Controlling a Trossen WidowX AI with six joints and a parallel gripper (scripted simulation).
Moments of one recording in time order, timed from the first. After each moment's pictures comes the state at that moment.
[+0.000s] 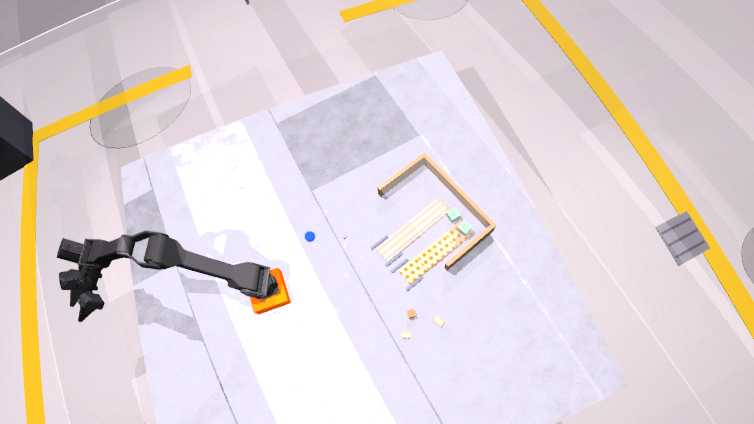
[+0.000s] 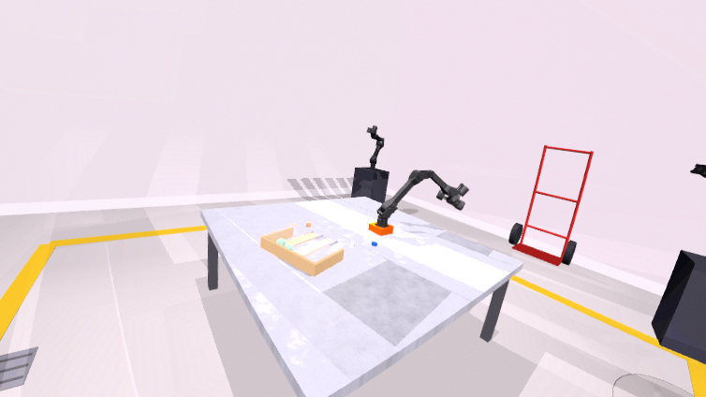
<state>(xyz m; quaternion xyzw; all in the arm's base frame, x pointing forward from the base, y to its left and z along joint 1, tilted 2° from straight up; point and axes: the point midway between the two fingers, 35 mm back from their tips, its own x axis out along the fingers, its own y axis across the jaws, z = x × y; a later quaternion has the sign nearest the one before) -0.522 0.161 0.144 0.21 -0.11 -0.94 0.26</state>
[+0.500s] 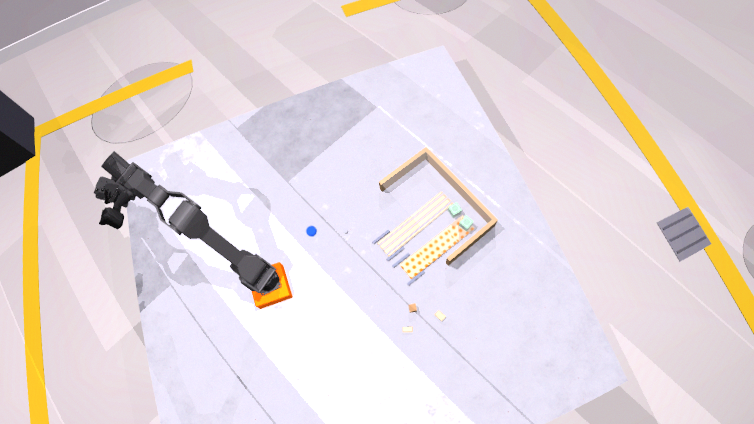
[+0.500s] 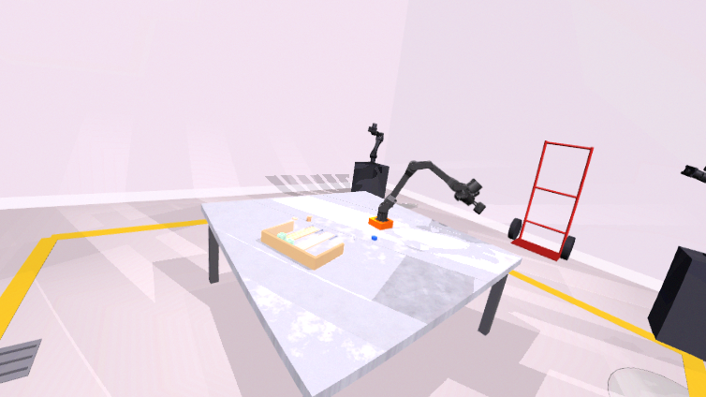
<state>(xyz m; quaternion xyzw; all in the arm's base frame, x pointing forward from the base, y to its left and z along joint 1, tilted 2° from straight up) -0.351 0.378 0.175 0.21 -0.15 -0.96 -0.08</state>
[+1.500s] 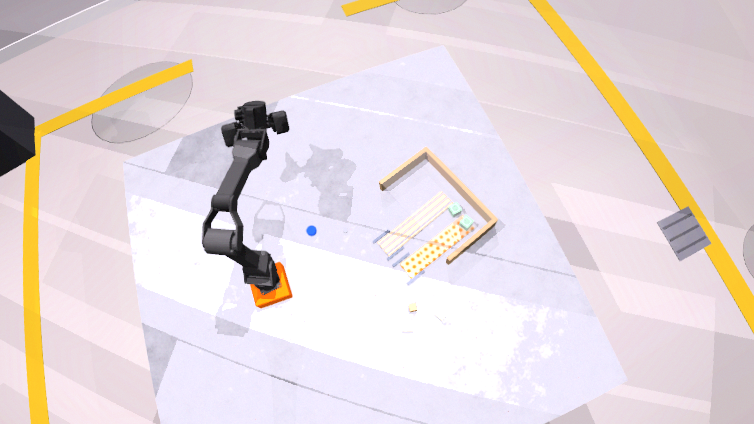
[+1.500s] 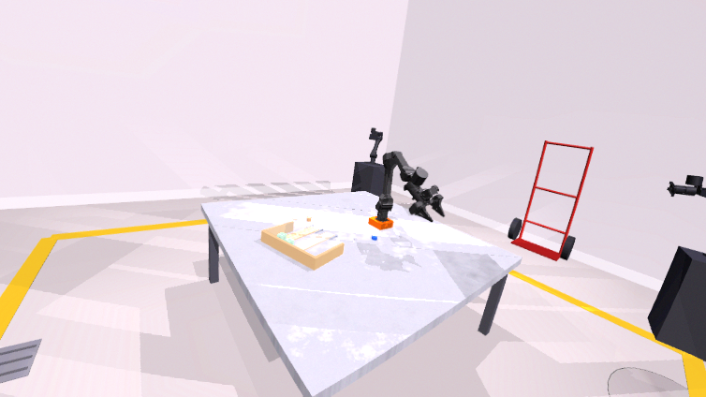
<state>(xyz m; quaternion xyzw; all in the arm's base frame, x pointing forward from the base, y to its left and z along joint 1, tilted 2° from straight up) 0.166 0.384 0.211 0.14 -0.25 -0.64 -0.71</state>
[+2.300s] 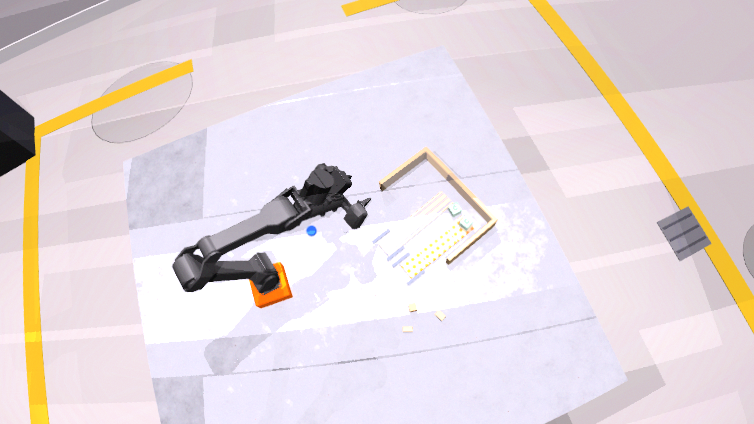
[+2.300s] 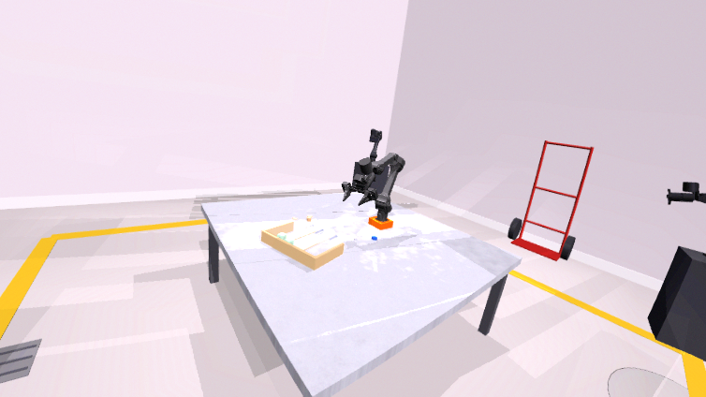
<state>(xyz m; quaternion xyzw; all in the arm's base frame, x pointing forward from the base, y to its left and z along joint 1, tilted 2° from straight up) 0.323 0.054 0.205 0.03 -0.29 -0.10 -0.95</state>
